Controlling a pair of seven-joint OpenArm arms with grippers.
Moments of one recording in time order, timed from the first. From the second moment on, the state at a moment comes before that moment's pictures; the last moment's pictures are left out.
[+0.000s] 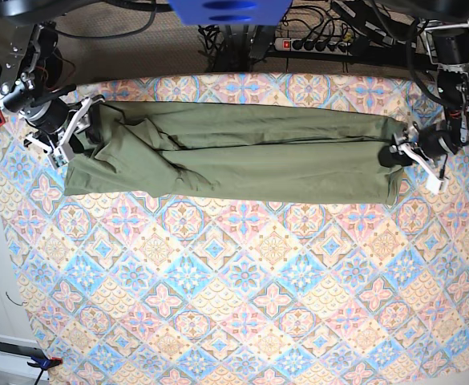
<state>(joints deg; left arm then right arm) 5.7 -33.2 -17.2 72.6 -55.5 -24.2 58.6 -22.2 21.0 27.3 109.2 31.9 41.0 -57.1</state>
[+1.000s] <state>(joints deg) 2.6 -28.8 -11.0 72.2 -53.5 -24.2 59.6 -22.2 19.5 27.1 109.3 31.8 40.9 -57.3</state>
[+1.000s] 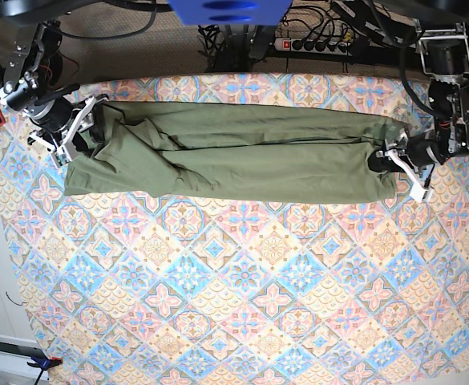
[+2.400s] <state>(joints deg) 11.0 -8.6 -27.9 106.5 -42.5 -24.5 70.2 -22.1 19.5 27.6 109.3 31.9 40.9 -57.1</state>
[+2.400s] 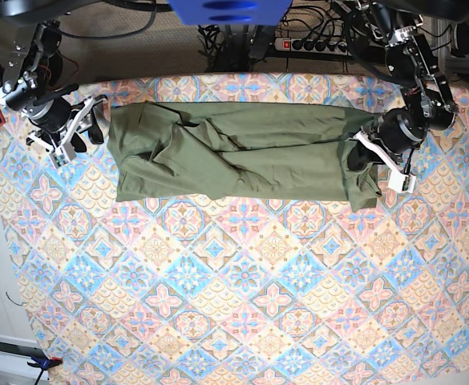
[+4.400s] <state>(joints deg) 8.5 -7.0 -17.1 93.9 -47.9 -24.0 62.0 -22.0 19.6 27.6 109.3 32.0 40.9 -57.1</state>
